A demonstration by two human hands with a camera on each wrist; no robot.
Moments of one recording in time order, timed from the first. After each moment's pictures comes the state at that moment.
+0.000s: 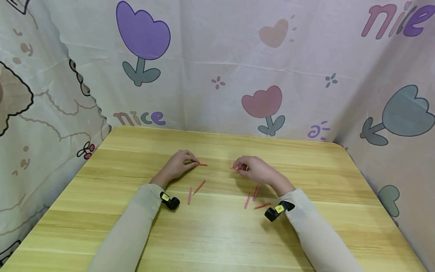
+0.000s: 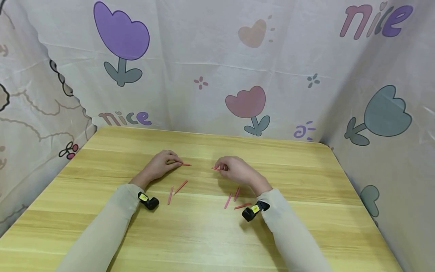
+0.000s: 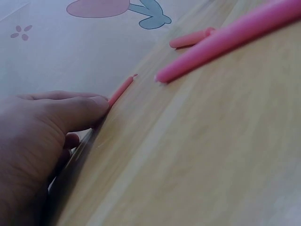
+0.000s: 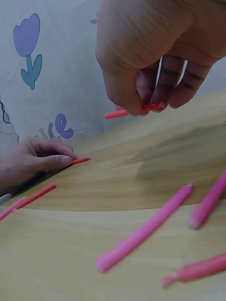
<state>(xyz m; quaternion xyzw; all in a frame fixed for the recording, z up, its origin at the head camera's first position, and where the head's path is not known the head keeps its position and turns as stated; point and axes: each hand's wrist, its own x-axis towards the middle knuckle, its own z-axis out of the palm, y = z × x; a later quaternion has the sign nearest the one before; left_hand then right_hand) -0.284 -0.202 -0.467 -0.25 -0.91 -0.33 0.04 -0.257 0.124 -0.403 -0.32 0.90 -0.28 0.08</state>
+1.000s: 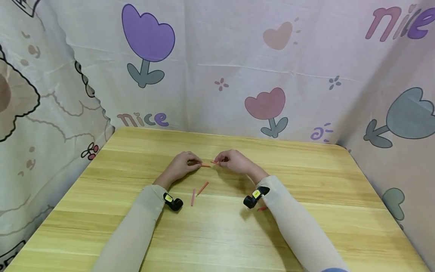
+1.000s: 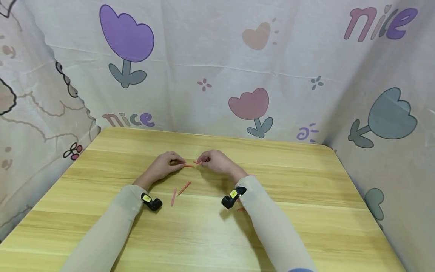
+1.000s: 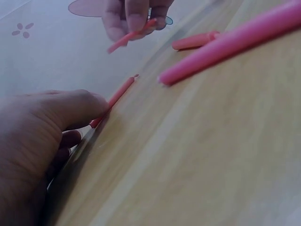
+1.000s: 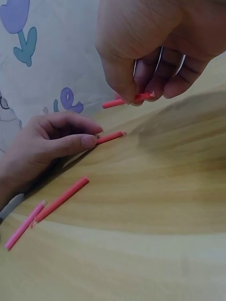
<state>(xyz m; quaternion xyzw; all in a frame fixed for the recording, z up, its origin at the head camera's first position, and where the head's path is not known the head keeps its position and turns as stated) -0.284 -0.202 -0.465 -0.23 -0.90 -0.36 0.04 -0.297 0.052 -0.413 -0.31 0.88 -0.33 0.12</state>
